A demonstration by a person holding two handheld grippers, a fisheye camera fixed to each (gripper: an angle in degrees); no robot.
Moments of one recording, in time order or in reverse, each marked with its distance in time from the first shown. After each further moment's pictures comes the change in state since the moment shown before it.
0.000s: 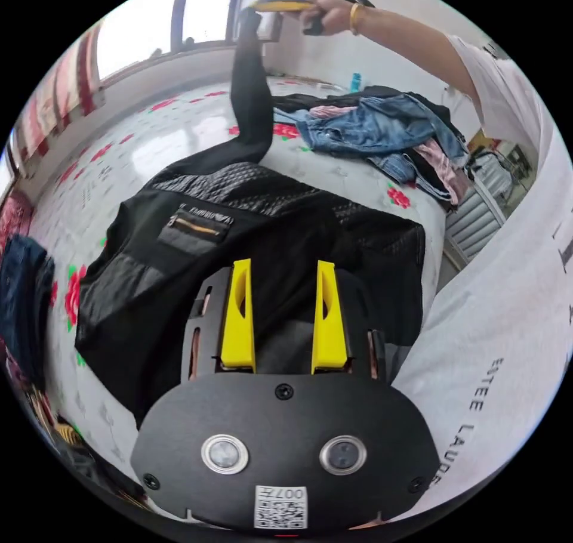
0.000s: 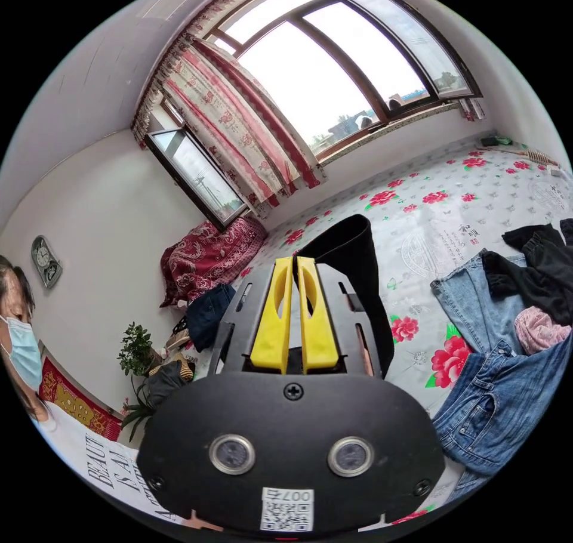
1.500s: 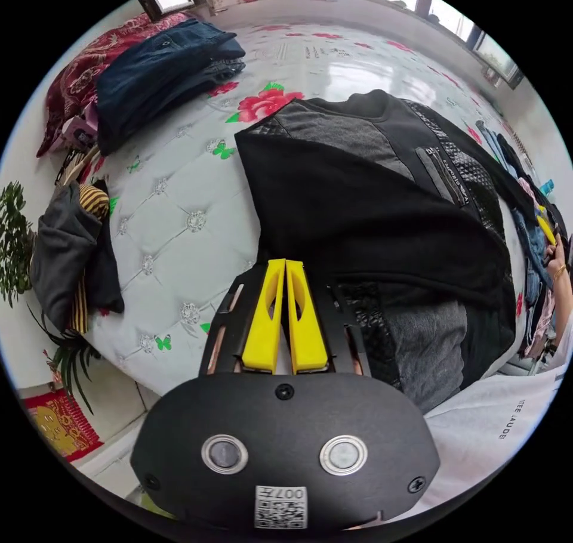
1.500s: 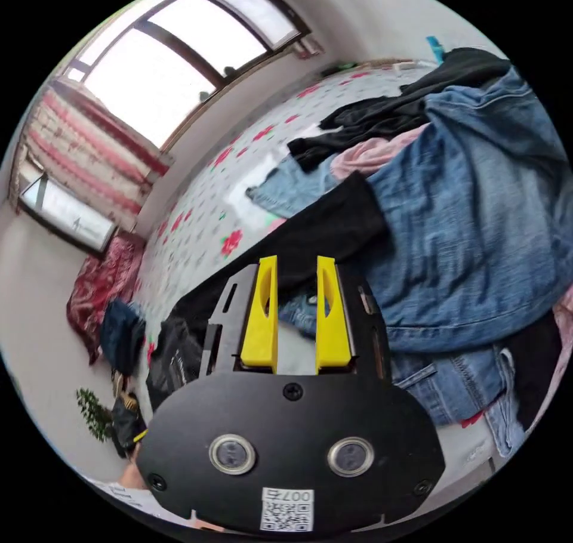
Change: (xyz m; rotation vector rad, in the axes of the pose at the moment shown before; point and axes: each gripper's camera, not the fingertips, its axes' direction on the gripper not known) left arm -0.047 0.109 -0.107 -0.185 -0.356 -0.979; right arm 0.163 0.112 -0.026 -0.030 0.629 0.450
